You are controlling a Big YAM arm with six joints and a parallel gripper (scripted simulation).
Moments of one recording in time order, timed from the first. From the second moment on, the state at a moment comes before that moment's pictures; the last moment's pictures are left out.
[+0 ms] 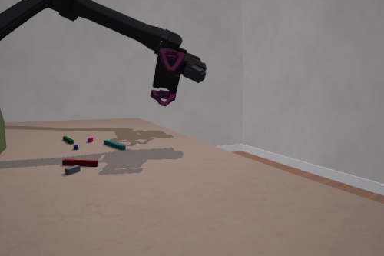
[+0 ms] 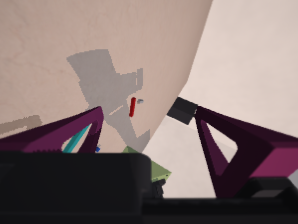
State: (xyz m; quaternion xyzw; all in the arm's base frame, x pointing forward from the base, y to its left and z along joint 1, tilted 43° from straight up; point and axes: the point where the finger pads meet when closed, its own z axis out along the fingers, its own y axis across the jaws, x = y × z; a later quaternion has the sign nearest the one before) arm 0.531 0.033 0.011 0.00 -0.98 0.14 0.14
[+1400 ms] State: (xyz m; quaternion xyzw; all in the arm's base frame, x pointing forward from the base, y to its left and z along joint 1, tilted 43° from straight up) arm 0.464 -0.039 -0.069 -0.19 -0.96 0.05 0.19
